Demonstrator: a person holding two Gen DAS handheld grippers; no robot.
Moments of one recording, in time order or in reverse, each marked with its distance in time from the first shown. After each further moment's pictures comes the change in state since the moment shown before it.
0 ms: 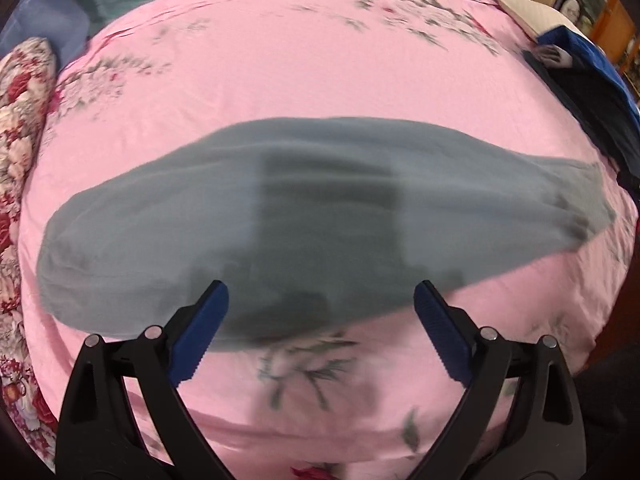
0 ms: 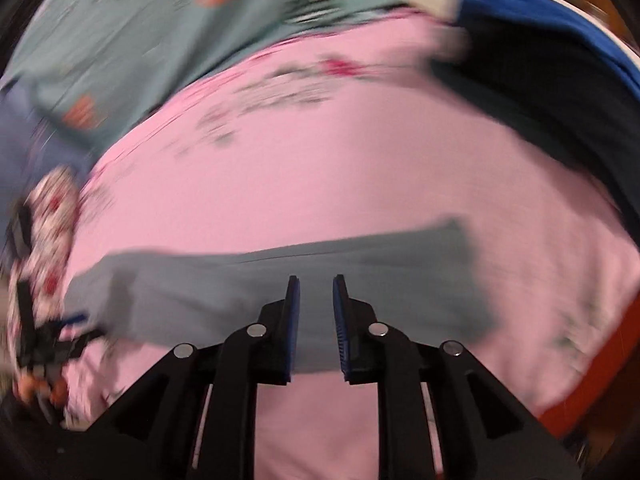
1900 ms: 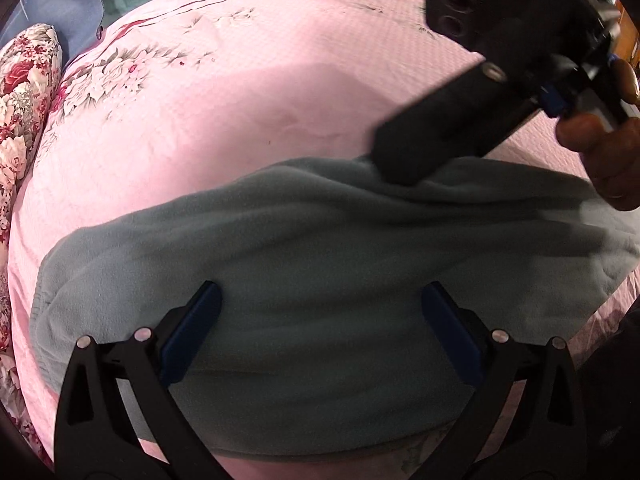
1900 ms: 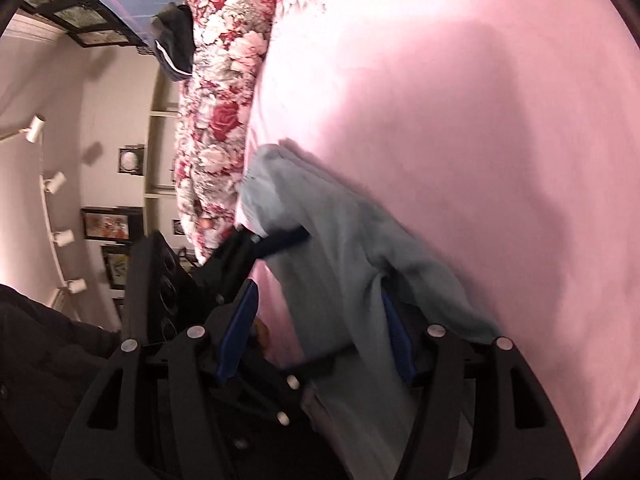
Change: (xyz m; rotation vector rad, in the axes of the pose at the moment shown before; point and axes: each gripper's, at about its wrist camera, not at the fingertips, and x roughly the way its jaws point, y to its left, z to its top) left arm 0.067 0.069 0.020 0.009 -0.083 0.008; right arm 0.280 0.262 0.090 -0.200 0.831 0.905
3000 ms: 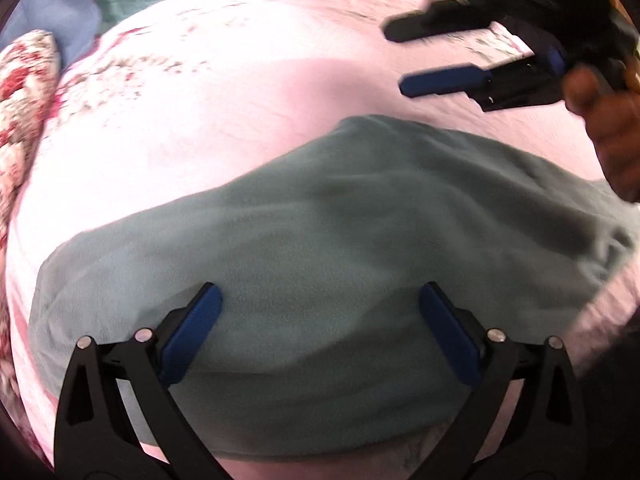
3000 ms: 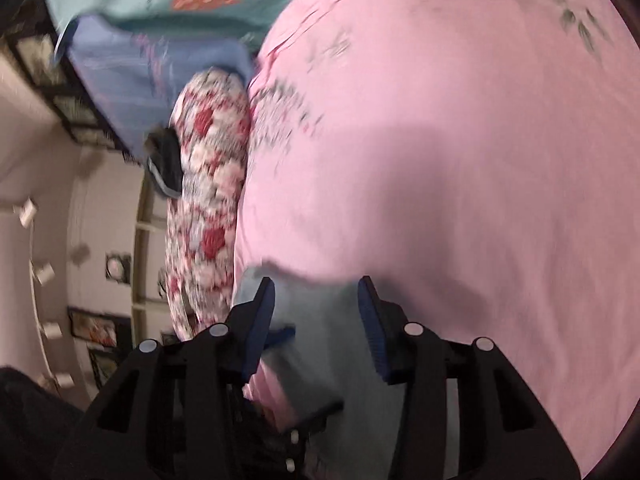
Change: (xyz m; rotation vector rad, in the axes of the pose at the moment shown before) left arm -0.019 0.008 -0.003 0.031 -0.025 -0.071; right arm -0.069 0.014 -0.031 0.078 -0.407 -0.123
